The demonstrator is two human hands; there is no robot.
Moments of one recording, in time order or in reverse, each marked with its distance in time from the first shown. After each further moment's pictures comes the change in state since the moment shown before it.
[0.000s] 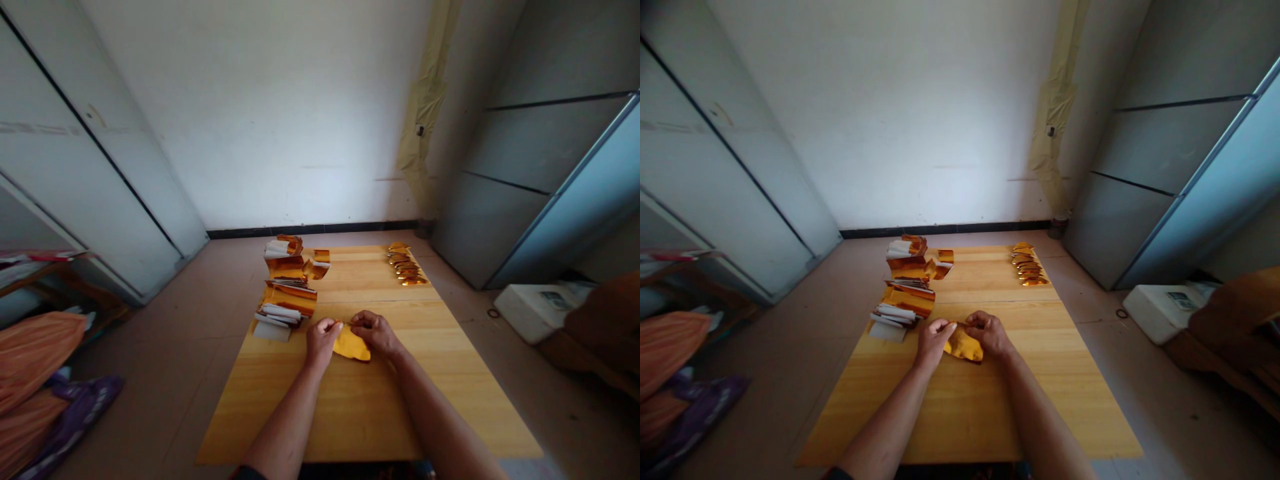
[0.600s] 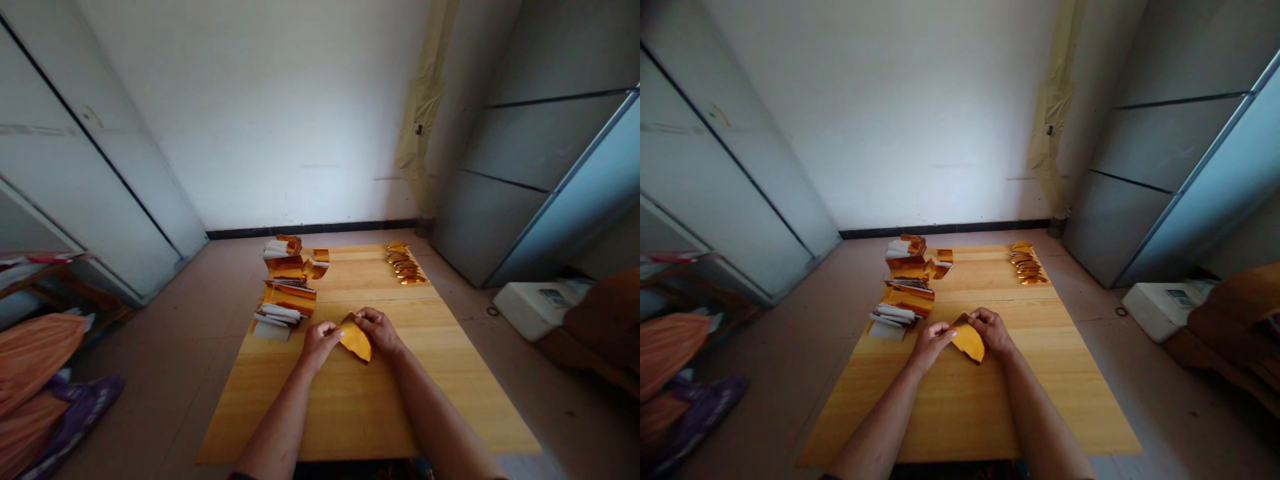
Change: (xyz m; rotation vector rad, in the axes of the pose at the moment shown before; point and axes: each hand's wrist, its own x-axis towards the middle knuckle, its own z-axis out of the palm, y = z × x) left_hand -0.001 0.001 -0.017 0.034 -0.272 0.011; right_hand 0.000 0.002 -0.002 0.251 0.001 0.026
